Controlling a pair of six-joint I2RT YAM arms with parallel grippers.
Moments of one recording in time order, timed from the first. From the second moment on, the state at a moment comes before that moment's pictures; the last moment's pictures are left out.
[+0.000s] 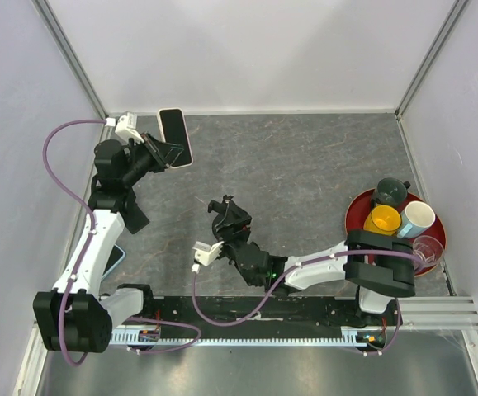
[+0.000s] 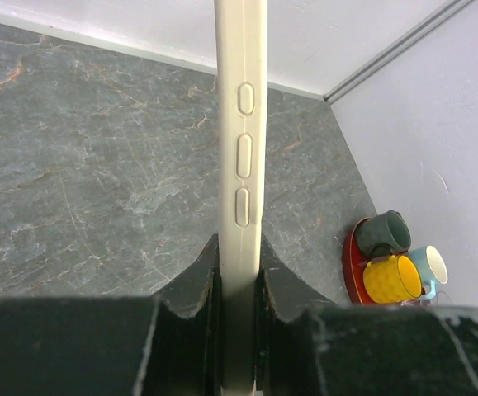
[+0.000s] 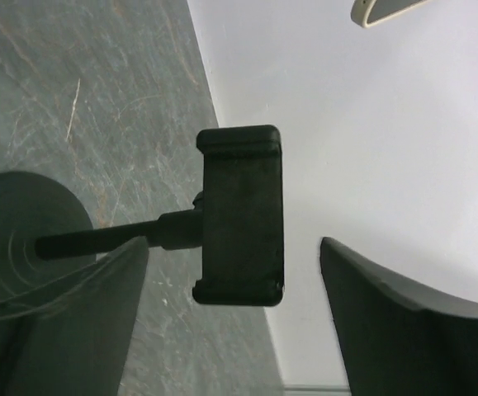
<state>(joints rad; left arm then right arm) -0.03 1.10 0.91 0.06 0.48 -0.58 1.35 1.71 0.73 0.93 0.77 -1.19</state>
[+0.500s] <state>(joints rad) -0.03 1.18 0.90 0.19 0.66 -0.63 1.37 1.33 0.93 0.07 0.64 -0.49</state>
